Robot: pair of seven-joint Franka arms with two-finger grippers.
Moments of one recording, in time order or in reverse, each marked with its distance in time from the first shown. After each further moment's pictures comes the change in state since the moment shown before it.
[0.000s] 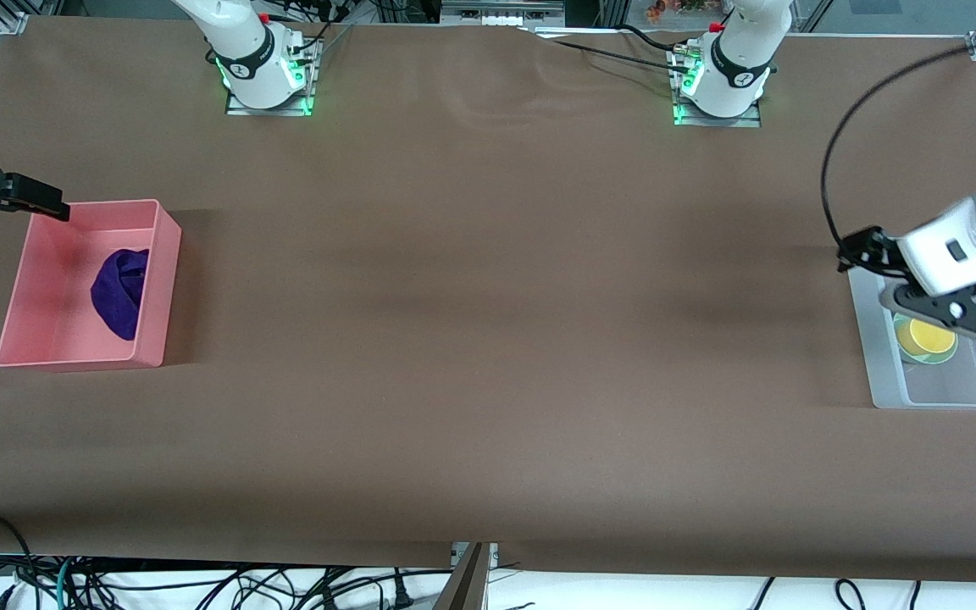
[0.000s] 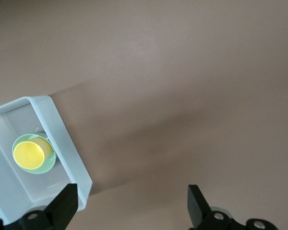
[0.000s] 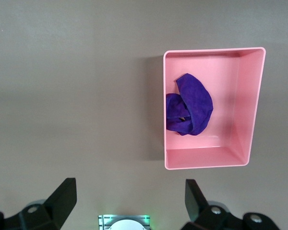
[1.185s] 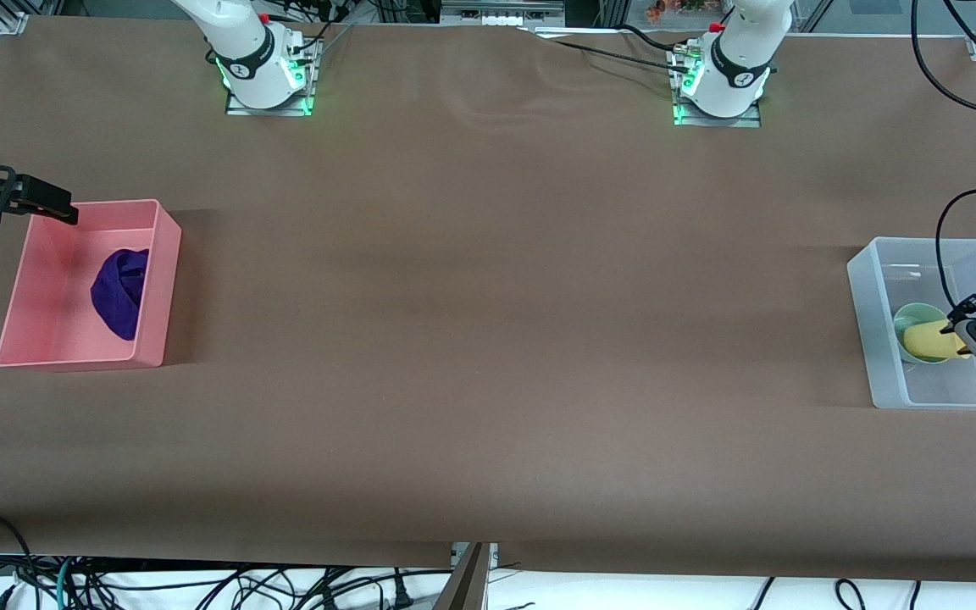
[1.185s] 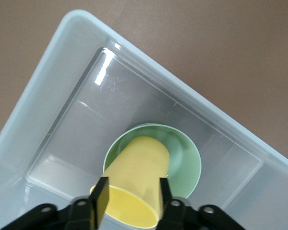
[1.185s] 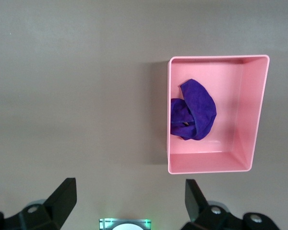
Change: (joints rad) left arm 0.102 0.358 0.462 -0.087 0.083 0.524 1.086; right arm 0.002 -0.001 0.021 0.002 0.000 0.008 0.007
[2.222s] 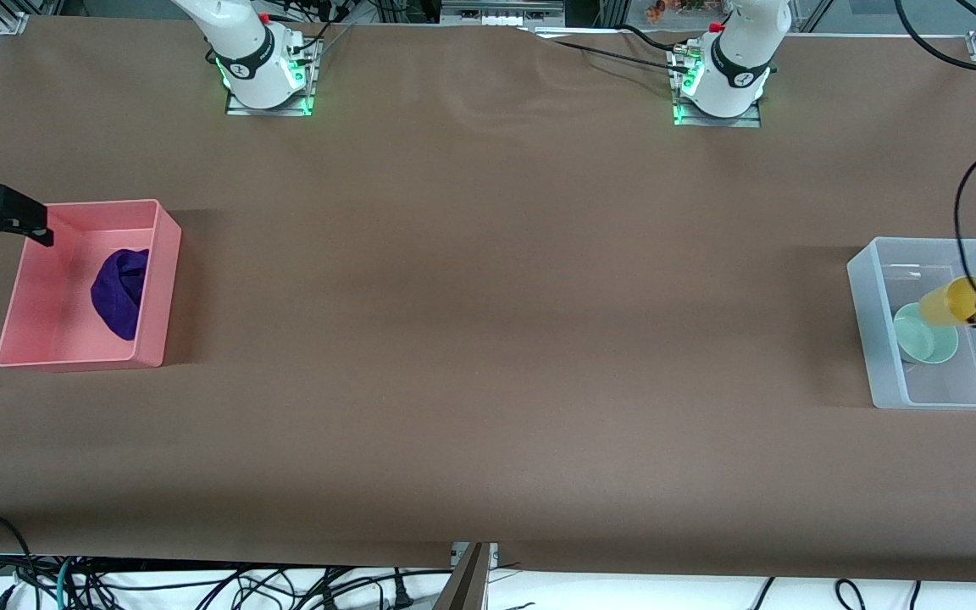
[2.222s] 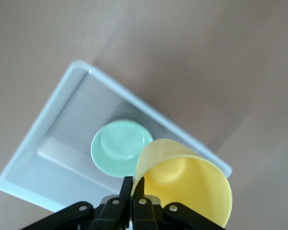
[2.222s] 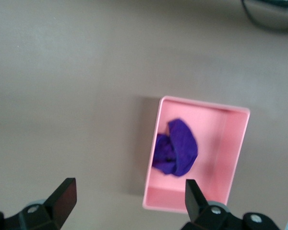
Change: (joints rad) left arm -0.096 -0.084 0.011 0.149 0.000 -0.310 -0.073; right arm 0.004 0.006 -0.017 0.001 -0.017 0.125 -0.147
